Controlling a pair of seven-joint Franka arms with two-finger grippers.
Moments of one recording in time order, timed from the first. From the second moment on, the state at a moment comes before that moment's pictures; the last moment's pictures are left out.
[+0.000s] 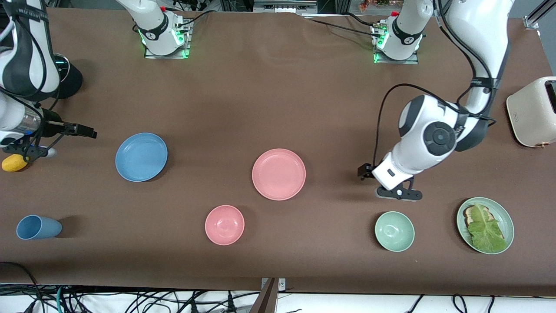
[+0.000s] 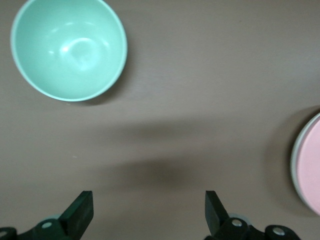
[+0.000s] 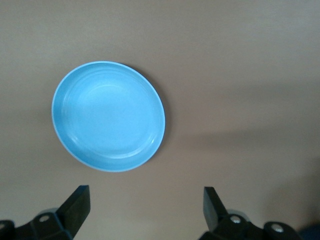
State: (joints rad) left arm -0.06 0.50 -0.21 -1.65 0.03 2.15 -0.15; right arm 0.03 0.19 -0.25 -2.00 0.13 2.03 -0.20
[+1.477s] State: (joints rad) left arm -0.05 0.34 0.10 -1.65 -0.08 1.96 0.22; right arm -0.04 0.55 -0.28 -2.00 0.72 2.23 -0.74
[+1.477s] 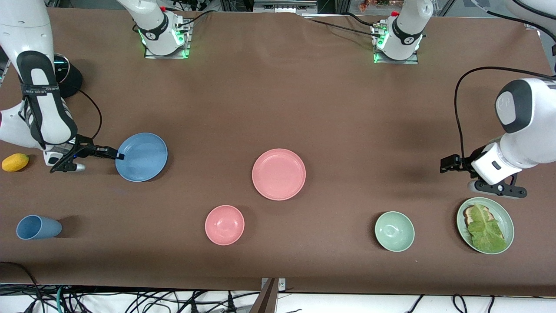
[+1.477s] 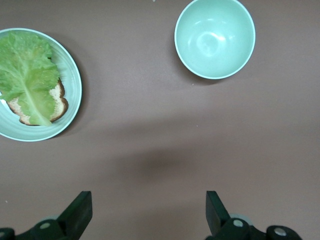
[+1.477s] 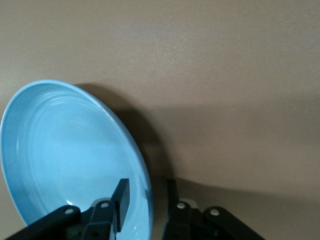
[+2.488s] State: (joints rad) left arm -0.05 0.23 0.11 -1.54 -0.08 1.68 0.17; right arm -0.01 0.55 -0.28 -1.80 0.73 1.92 -0.66
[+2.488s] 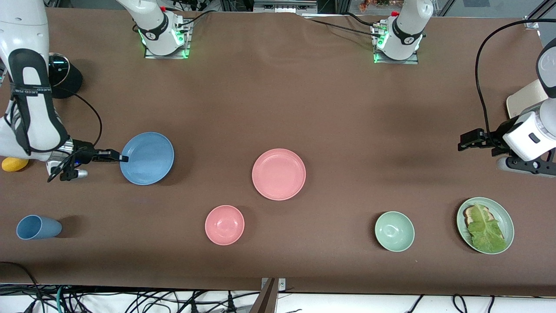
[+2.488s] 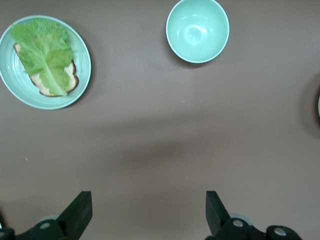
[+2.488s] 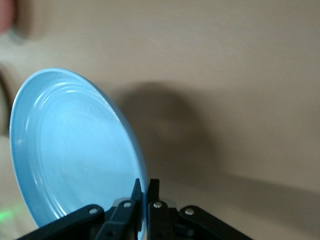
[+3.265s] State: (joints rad) left arm -0.06 0.16 0.10 -1.53 -0.05 1.60 0.09; right arm 0.40 0.53 -0.27 -1.62 0.69 1.87 -0.17
